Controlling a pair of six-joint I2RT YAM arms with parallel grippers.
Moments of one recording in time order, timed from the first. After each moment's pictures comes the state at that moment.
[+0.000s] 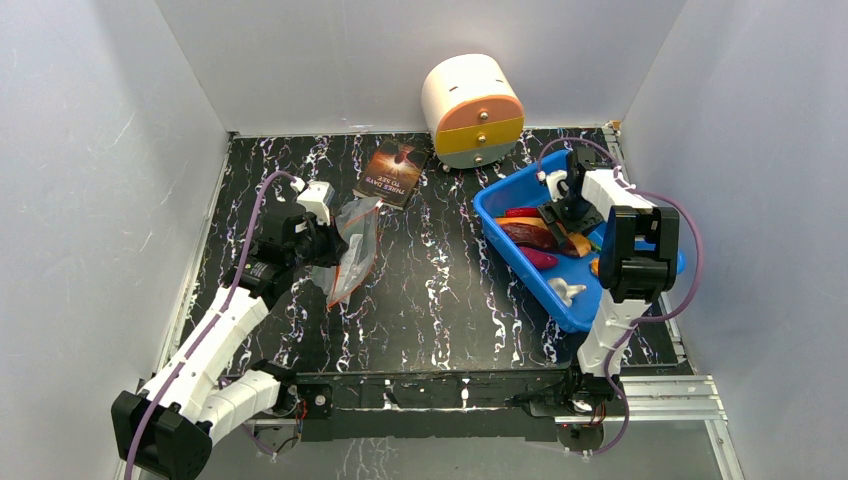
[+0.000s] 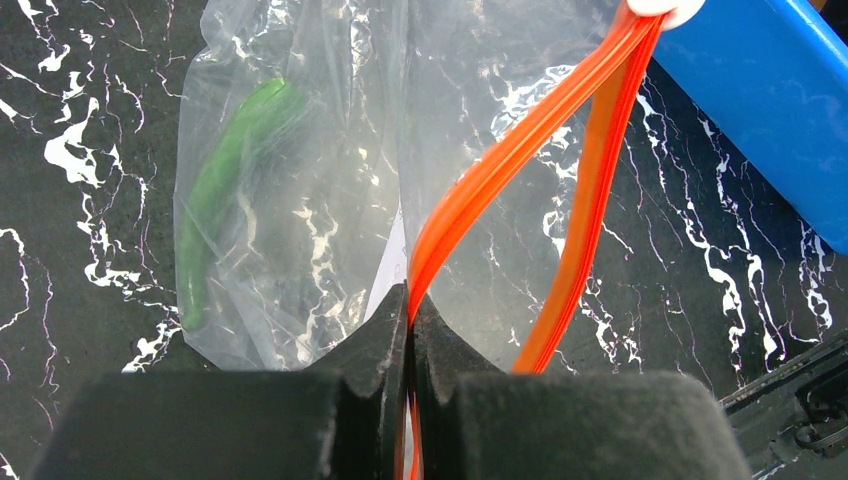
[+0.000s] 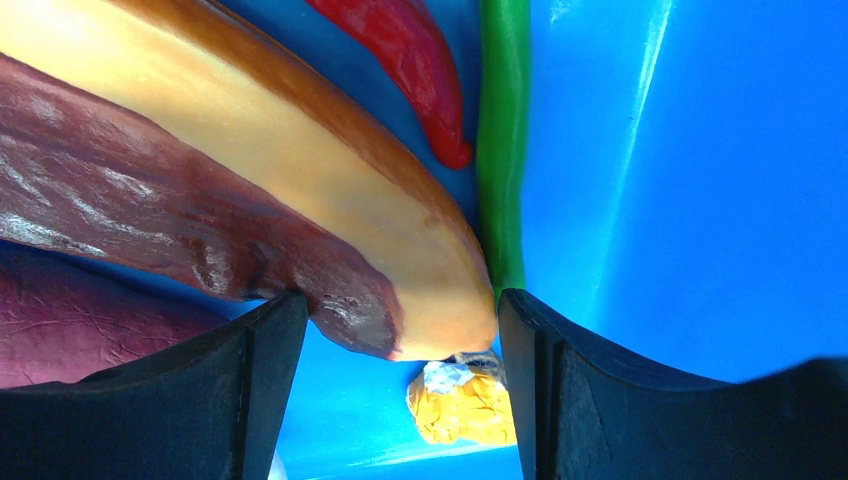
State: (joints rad) left arm -0.36 0.96 0.82 -0.47 0.13 -0.22; right arm -0.08 1.94 1.42 -0.83 0.00 -0.53
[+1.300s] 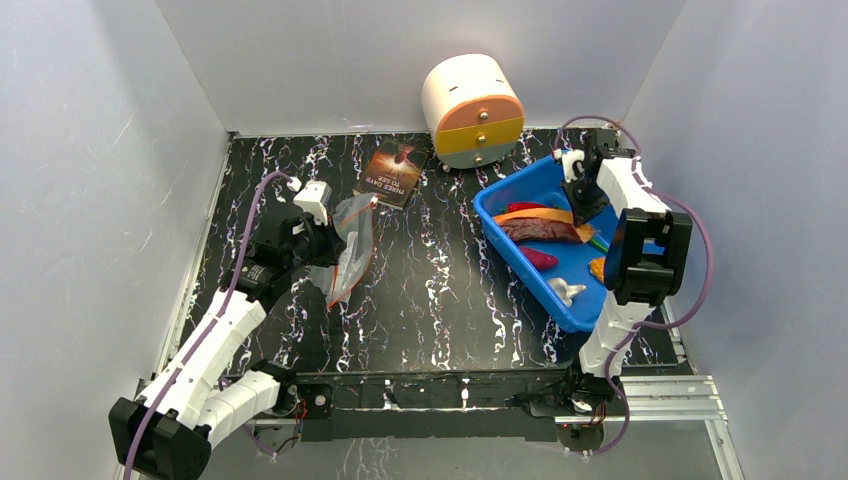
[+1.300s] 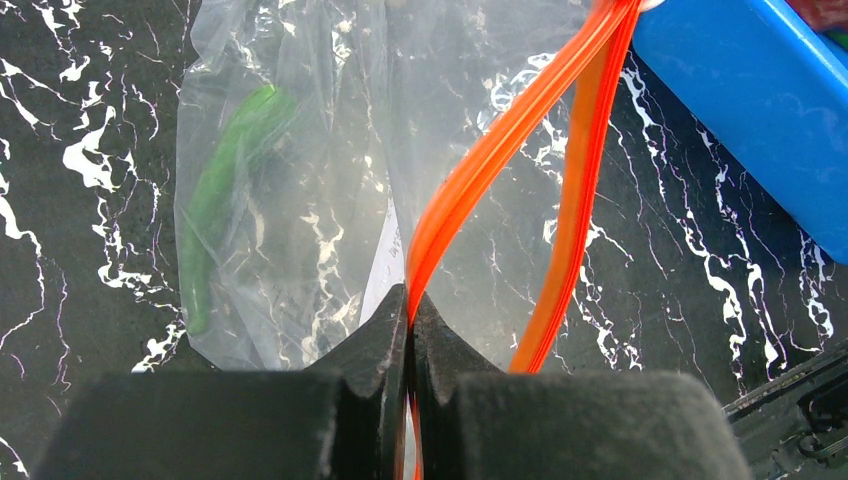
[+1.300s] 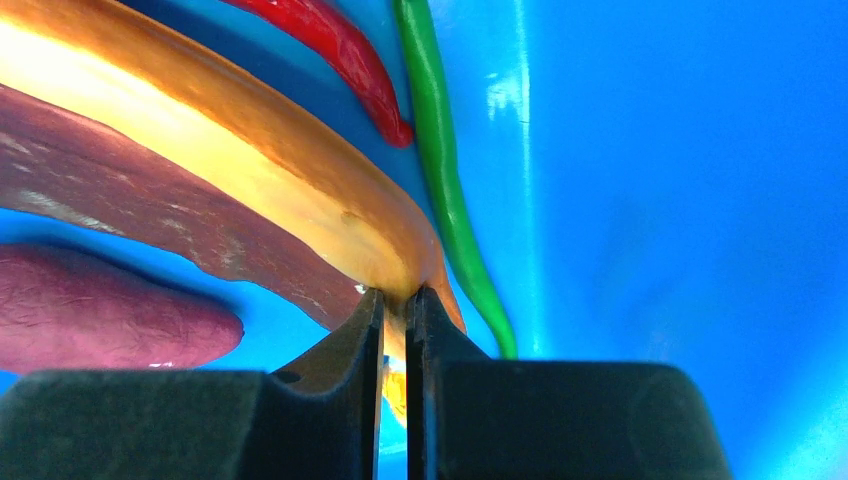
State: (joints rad) left arm -0.36 0.94 0.82 -0.47 0.11 -0.22; right arm -0.13 1.90 1.54 -0.89 -0.04 -0.49
